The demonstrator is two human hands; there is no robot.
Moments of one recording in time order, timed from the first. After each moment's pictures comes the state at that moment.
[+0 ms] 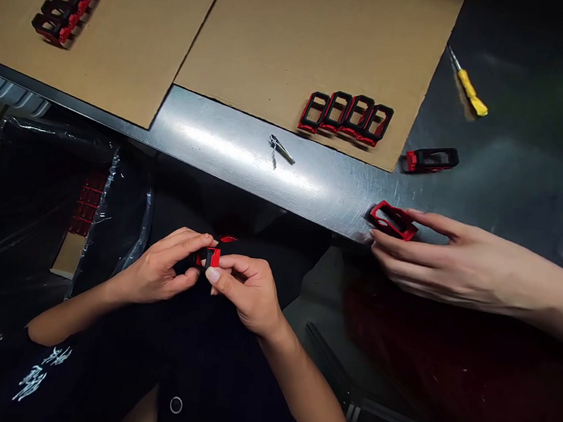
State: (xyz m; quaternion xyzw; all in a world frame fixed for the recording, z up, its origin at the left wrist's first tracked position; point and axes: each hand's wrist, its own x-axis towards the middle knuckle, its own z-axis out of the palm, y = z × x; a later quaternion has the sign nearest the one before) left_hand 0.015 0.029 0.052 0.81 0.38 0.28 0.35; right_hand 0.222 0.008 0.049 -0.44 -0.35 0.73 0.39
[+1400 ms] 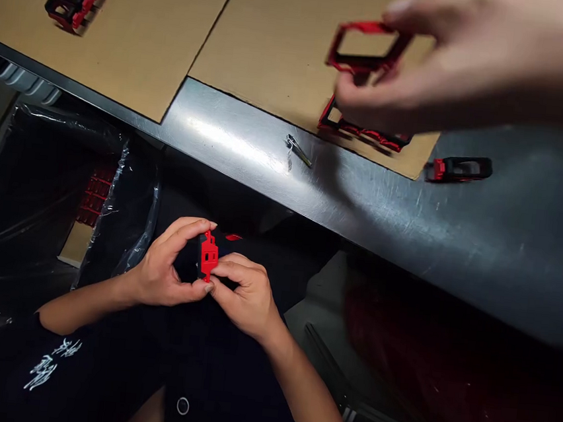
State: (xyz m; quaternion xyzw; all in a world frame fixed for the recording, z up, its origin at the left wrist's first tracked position) left_hand 0.021 0.027 0.051 0.76 0.44 0.35 0.33; right_hand 0.213 0.008 0.034 -0.41 -0.57 0.58 0.41
